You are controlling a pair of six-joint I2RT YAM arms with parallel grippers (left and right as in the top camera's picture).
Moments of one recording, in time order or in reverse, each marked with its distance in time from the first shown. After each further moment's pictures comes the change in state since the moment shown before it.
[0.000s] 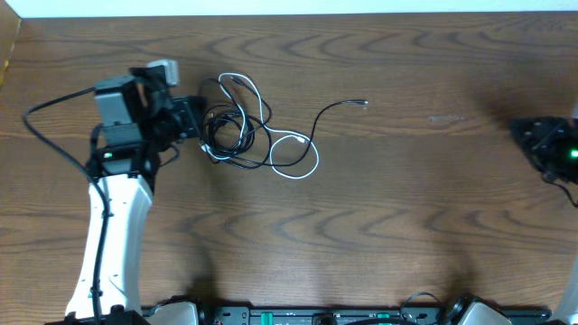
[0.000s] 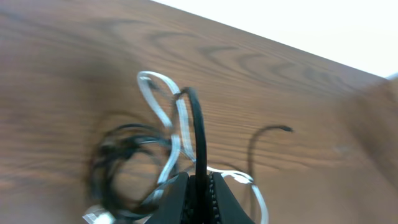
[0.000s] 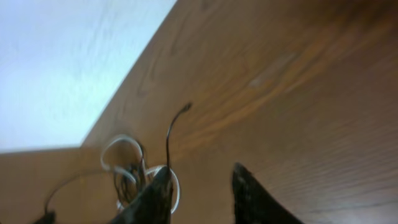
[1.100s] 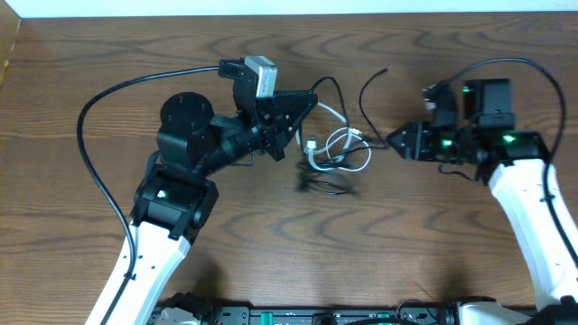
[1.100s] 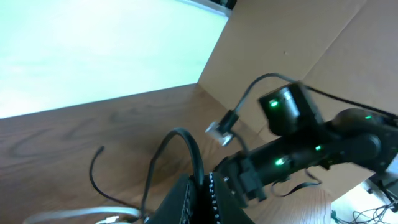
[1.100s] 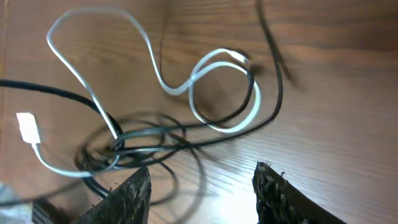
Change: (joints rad) left arm -0.482 -0.219 -0.001 0.352 0.113 -0.188; right arm 0.649 0.122 -0.016 0.041 0.226 -0.157
